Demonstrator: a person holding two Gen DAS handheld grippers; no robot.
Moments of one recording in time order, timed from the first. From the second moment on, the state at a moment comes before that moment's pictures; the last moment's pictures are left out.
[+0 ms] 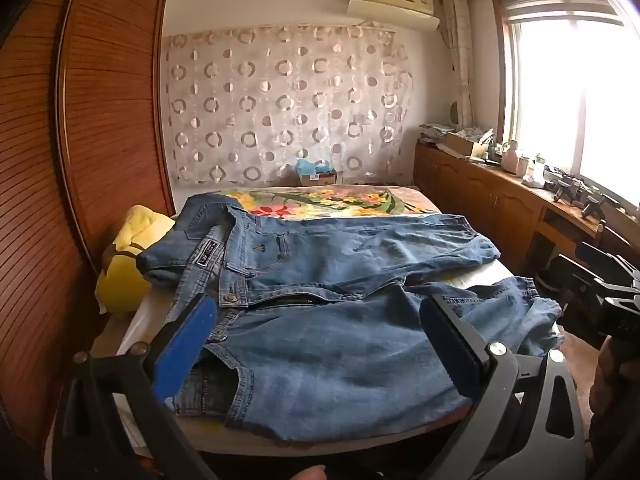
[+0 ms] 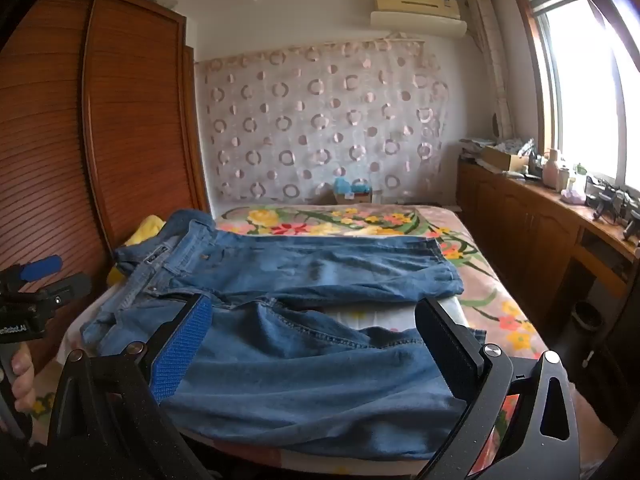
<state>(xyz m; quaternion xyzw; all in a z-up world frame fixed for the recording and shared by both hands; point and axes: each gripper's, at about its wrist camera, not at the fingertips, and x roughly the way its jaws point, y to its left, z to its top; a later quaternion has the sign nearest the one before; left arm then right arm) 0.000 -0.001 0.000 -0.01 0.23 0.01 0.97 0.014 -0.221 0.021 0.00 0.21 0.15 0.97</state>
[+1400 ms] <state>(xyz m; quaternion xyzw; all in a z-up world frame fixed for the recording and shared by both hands) 0.000 -0.001 -0.003 -0.01 0.23 0.01 0.97 0.013 -0.220 0.022 0.00 0.20 0.15 0.97</state>
